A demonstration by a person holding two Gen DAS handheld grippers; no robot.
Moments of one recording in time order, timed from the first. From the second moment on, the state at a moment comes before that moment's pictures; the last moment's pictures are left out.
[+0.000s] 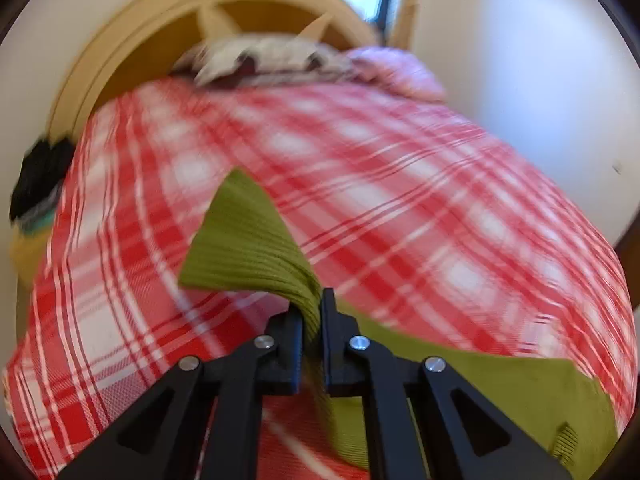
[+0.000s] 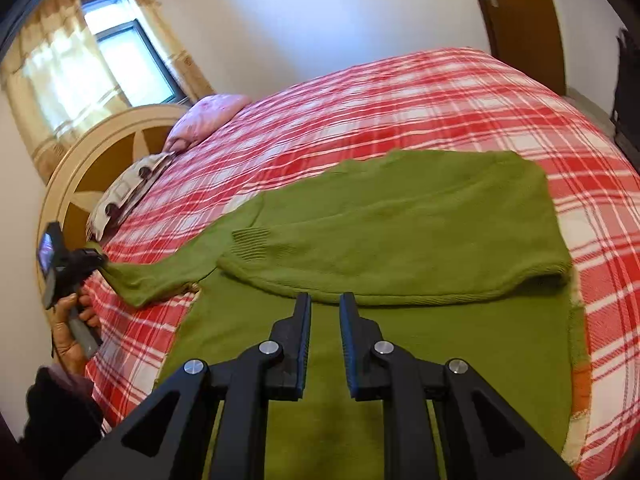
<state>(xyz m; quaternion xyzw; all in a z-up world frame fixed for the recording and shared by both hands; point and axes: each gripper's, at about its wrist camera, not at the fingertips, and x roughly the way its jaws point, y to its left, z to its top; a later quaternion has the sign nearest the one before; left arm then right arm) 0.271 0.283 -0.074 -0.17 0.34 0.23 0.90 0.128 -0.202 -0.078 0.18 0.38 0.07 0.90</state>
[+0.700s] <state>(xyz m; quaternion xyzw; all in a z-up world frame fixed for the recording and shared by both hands) 0.231 -0.076 -0.100 0.09 0.33 -0.05 0.94 0.099 -0.287 -0.103 0.24 0.37 -0.01 0.90</state>
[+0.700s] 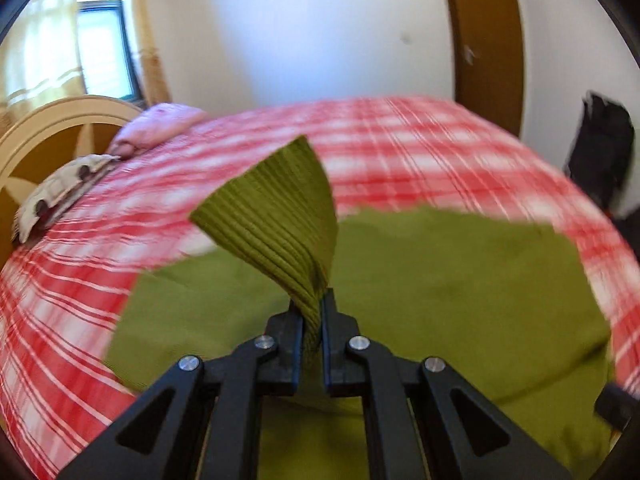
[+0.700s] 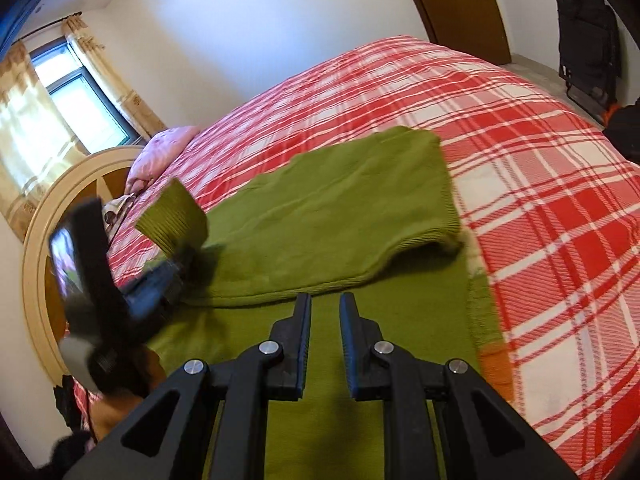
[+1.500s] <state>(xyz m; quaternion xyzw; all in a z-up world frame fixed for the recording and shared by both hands) 0.168 0.089 -0.093 0.01 0.36 0.05 0.93 0.230 -0.197 -0.128 0.19 0.45 0.07 0.87</state>
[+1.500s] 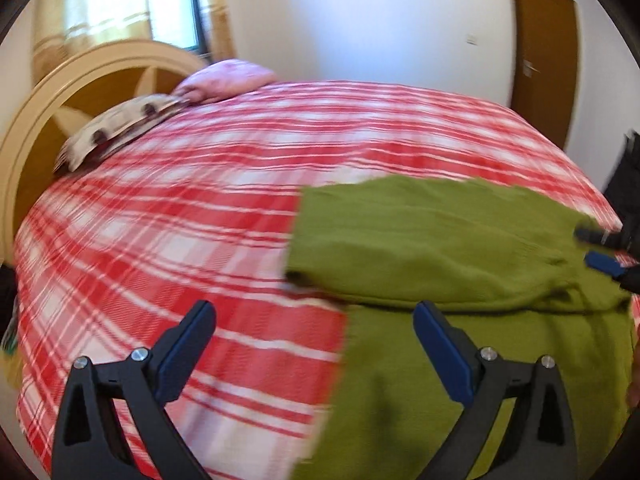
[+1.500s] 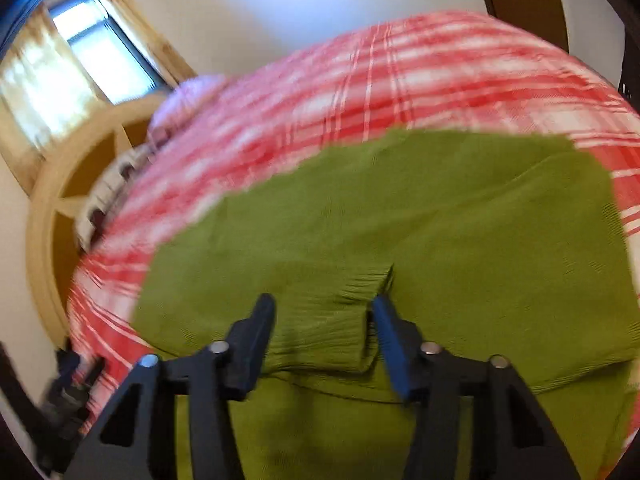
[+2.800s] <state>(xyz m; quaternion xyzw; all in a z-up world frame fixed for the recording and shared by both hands) 0.236 0.050 -0.082 0.02 0.35 0.05 0.93 0.183 -0.273 -0.067 0.04 0.34 -0.05 0.94</state>
